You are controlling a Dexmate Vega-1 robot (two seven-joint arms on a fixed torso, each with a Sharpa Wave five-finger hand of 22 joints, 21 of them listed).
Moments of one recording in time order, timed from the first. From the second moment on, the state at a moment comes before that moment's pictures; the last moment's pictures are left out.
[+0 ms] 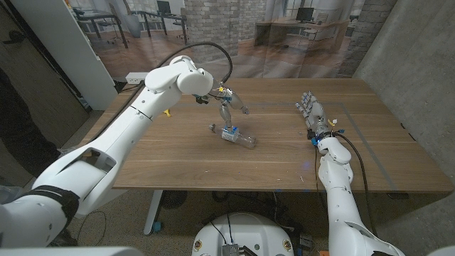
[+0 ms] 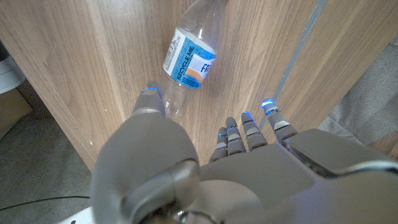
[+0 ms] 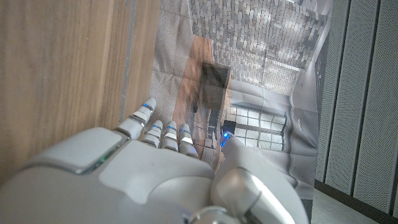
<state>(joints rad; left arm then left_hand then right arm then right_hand) 0.43 0.49 0.53 -1.73 0.90 -0.50 -1.08 0.82 -0.07 0.17 -0.10 0.35 -0.02 0.11 0.20 0.20 0.05 0.04 0.27 0.28 0.03 0.07 0.24 0.26 -0.07 0.15 0.54 0.21 -0.88 0.14 0.38 -1.28 0.05 0.24 0.45 0.15 0.14 0.35 0.12 0.20 0.04 0.06 0.19 0.18 0.02 0.05 0.18 0.18 -0.05 0.02 0.18 0.18 0.20 -0.02 0.19 0.17</state>
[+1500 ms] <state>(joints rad) 0.43 0.48 0.57 -1.67 0.94 -0.53 -1.06 0.83 -0.05 0.15 -0.09 0.37 -0.01 0.10 0.21 0.21 0.05 0.04 0.29 0.31 0.03 0.07 0.25 0.29 -0.07 0.15 0.54 0.21 -0.88 0.15 0.37 -1.27 0.04 0.24 0.44 0.14 0.13 0.35 0.12 0.20 0.04 0.06 0.19 0.18 0.02 0.05 0.18 0.18 -0.05 0.02 0.18 0.18 0.20 -0.02 0.19 0.17</state>
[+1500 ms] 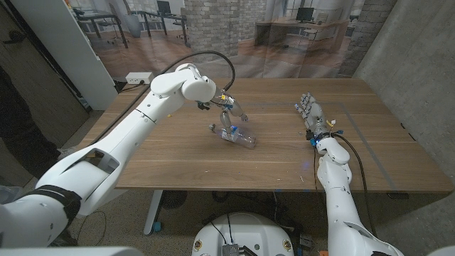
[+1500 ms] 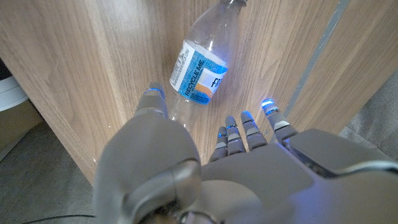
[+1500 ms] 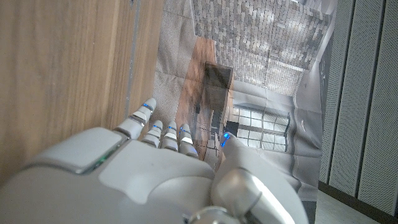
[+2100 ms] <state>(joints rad) 0.43 0.47 0.58 -1.64 0.96 -0.55 -1.03 0.83 -0.05 0.15 -0.10 0.37 0.00 0.09 0.21 0.21 0.05 0.03 0.30 0.33 0.03 0.06 0.26 0.29 -0.07 0.14 0.54 0.21 -0.86 0.14 0.37 -1.23 0.04 0.25 0.44 0.14 0.13 0.35 0.12 0.20 0.04 0.06 0.19 0.18 0.02 0.05 0.18 0.18 -0.04 0.03 0.18 0.18 0.20 -0.02 0.19 0.17</state>
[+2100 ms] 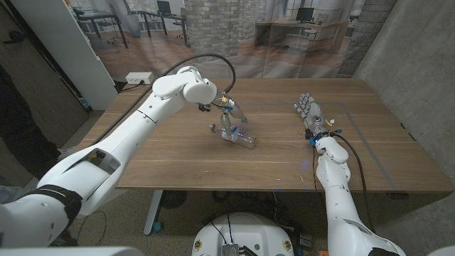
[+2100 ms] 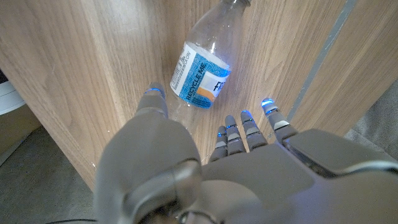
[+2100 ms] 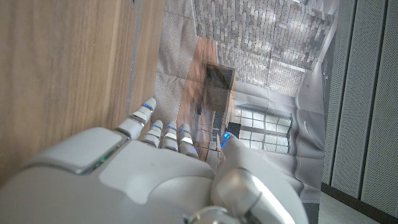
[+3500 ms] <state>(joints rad) 0.42 0.46 0.62 -1.60 0.98 -0.58 -1.01 0.85 -0.04 0.14 -0.10 0.36 0.01 0.08 0.21 0.21 0.06 0.02 0.33 0.35 0.04 0.05 0.26 0.30 -0.06 0.14 0.54 0.21 -0.83 0.14 0.38 -1.18 0.04 0.27 0.44 0.14 0.13 0.35 0.12 0.20 0.04 0.06 0.19 0.18 0.02 0.05 0.18 0.18 -0.04 0.03 0.18 0.18 0.20 -0.02 0.19 0.17</state>
